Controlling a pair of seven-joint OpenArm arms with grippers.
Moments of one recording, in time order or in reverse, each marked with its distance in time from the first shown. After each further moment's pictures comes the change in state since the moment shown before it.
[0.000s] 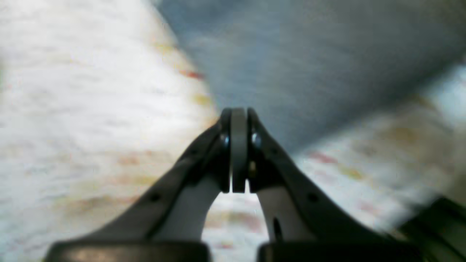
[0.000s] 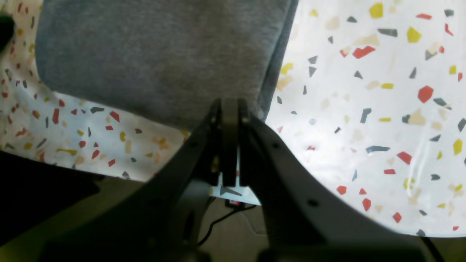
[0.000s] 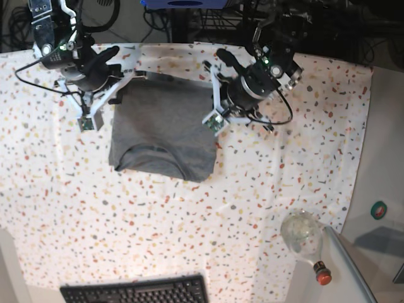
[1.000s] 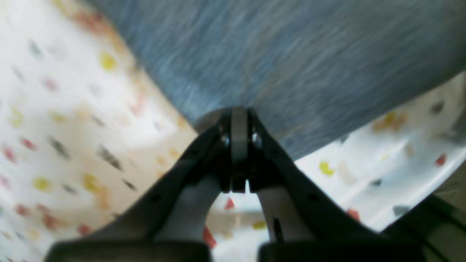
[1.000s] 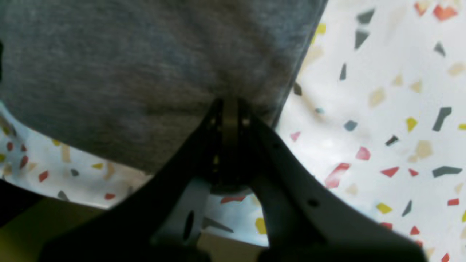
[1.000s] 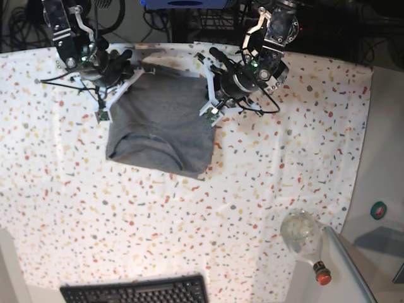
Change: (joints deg) left arm -2.4 3.2 -2.5 -13.8 -0.7 0.3 -2.1; right arm 5.4 0.5 -3.0 -20.1 1.0 0.8 9.5
